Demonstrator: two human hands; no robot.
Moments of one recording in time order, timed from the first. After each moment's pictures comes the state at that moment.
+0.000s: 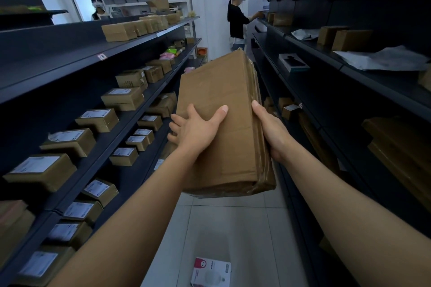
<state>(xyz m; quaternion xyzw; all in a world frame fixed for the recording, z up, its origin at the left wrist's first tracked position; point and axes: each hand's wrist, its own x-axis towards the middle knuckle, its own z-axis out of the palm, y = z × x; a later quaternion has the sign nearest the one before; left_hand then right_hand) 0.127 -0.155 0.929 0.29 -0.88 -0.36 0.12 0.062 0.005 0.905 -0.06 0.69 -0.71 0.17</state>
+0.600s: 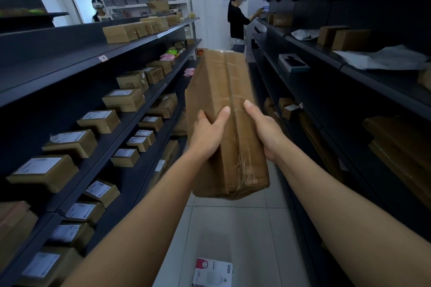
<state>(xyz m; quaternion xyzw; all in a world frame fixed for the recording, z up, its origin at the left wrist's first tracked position) 0.127 -0.146 0.915 0.18 -0.80 -0.56 0.12 0.066 -0.007 0.906 -0.09 0.64 -0.74 0.19</state>
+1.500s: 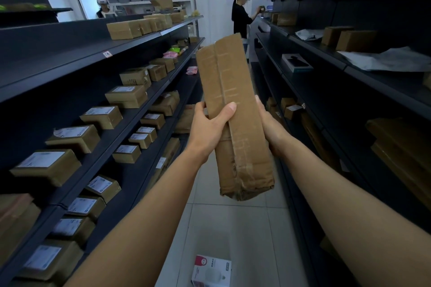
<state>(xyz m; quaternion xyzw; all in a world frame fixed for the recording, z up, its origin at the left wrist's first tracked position) 0.139 -0.146 0.918 0.10 -0.69 -0.68 0.22 0.058 -0.006 0.908 -0.09 0.75 -0.63 0.18</state>
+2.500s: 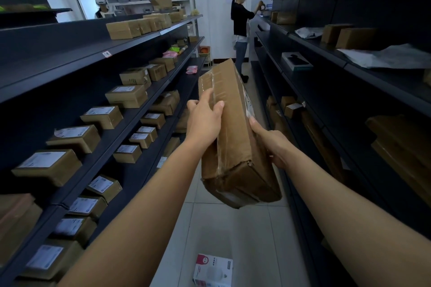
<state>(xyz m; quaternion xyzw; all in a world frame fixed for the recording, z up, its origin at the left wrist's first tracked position) 0.131 -0.152 0.934 0.15 -0.86 -0.44 0.23 0.058 0.005 0.873 0.02 0.73 -0.64 0.23</state>
